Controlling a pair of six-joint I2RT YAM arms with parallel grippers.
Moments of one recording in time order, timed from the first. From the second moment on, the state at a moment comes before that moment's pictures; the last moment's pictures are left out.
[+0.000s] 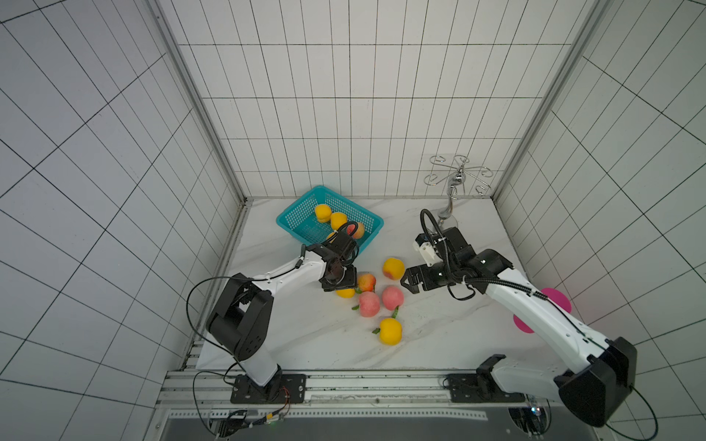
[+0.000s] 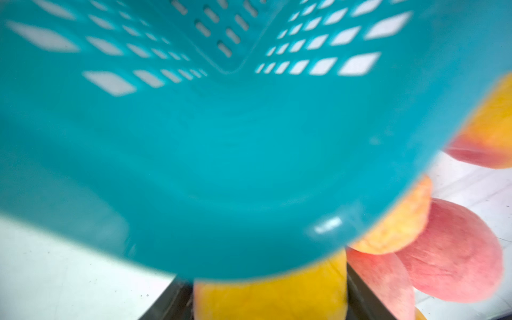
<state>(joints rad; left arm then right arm) -0.60 1.65 1.17 -0.79 0.10 -0.65 0.56 1.24 1.12 -0.89 -0.21 0.25</state>
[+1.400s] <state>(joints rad) -0.17 2.01 1.93 -0.93 0.10 -0.36 0.52 1.53 1.57 -0.96 -0.24 0.15</state>
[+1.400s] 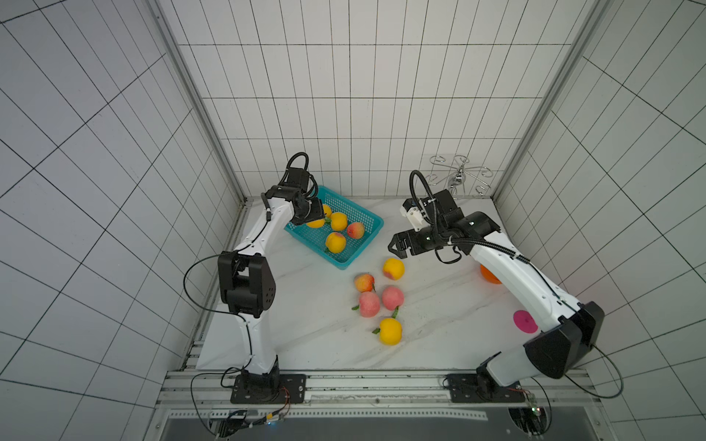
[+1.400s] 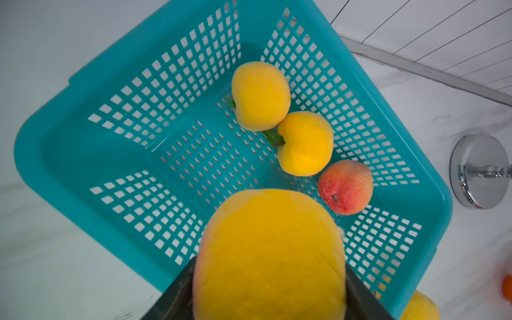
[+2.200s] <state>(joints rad) -0.18 2.23 2.03 -0.91 0.03 -0.31 0.52 1.57 1.57 -0.97 -0.24 0.14</state>
